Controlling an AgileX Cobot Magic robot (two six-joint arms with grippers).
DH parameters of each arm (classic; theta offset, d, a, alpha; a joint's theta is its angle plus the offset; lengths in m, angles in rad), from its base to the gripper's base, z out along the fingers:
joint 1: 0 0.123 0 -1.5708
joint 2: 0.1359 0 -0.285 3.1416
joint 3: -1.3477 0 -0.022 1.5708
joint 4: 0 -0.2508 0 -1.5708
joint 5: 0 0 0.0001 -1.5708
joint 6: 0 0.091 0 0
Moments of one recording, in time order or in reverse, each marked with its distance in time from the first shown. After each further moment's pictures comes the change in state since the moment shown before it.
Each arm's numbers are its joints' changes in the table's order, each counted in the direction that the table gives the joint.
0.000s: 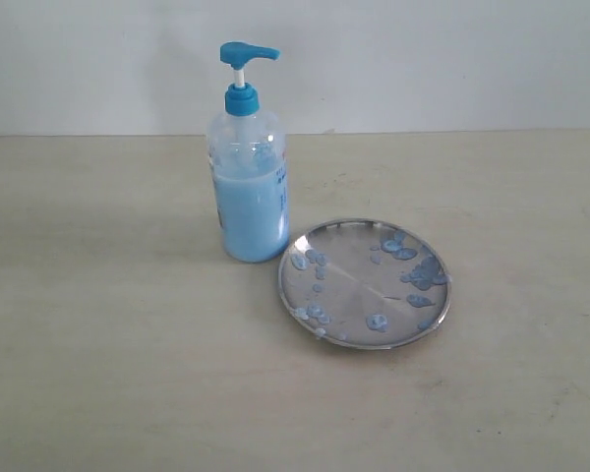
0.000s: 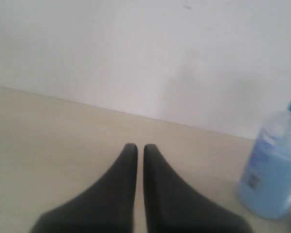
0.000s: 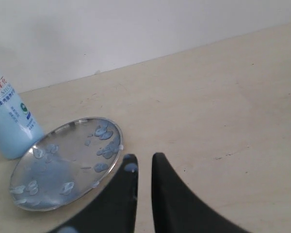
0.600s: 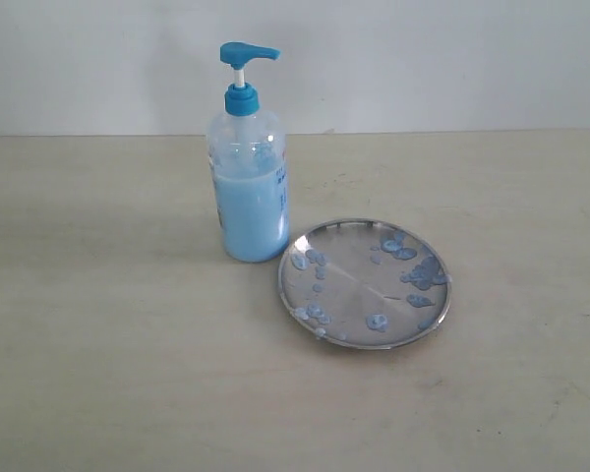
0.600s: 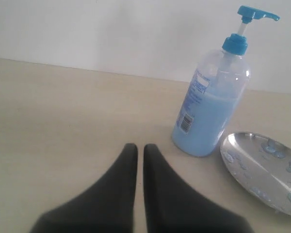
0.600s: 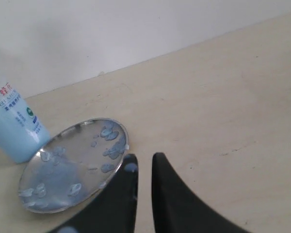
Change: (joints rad) left arm -0.224 0.324 0.002 0.007 0.181 -0.010; right arm 0.000 0.000 0.000 -0.015 0.004 0.027
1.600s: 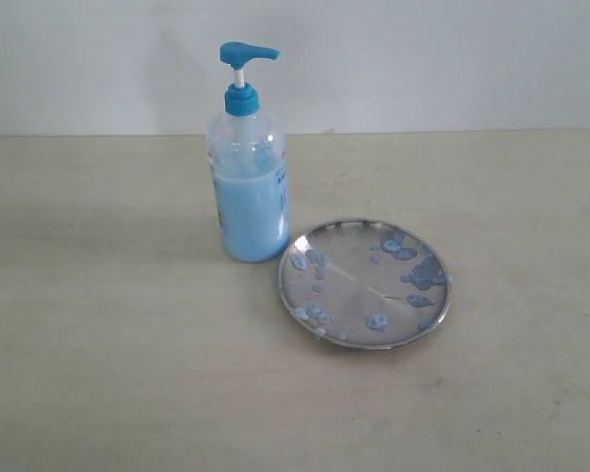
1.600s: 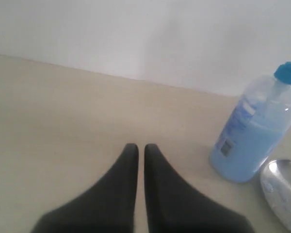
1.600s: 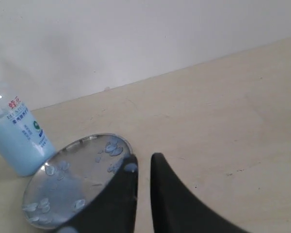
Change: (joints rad) left arm 0.120 0.037 0.165 0.006 -0.180 0.004; right arm 0.000 0.000 0.000 0.098 0.054 0.081
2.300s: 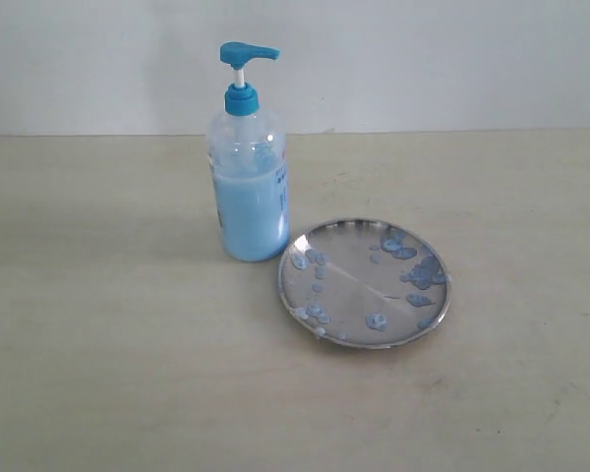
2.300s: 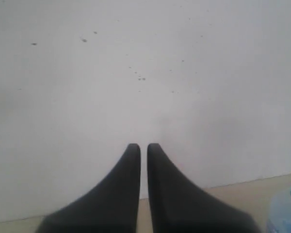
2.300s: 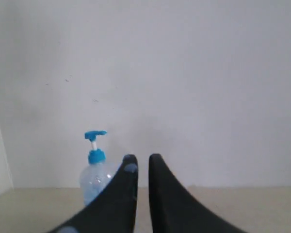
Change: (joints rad) left arm 0.072 0.427 0.430 -0.257 0.293 0.034; right arm -0.021 0.035 0.001 -0.038 0.538 -0.131
